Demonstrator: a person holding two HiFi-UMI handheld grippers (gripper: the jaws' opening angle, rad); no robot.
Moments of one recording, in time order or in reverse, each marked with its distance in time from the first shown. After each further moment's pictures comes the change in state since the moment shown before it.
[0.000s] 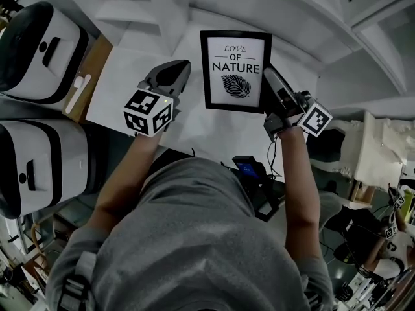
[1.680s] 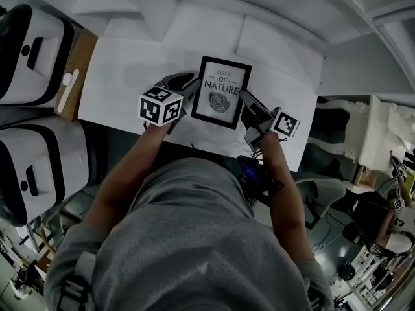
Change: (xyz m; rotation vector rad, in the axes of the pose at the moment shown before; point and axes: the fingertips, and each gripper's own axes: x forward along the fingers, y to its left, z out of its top) left arm 0.056 -0.012 -0.169 -0.227 0.369 -0.159; right arm -0.080 -0.133 -0.154 0.355 0.098 -0.403
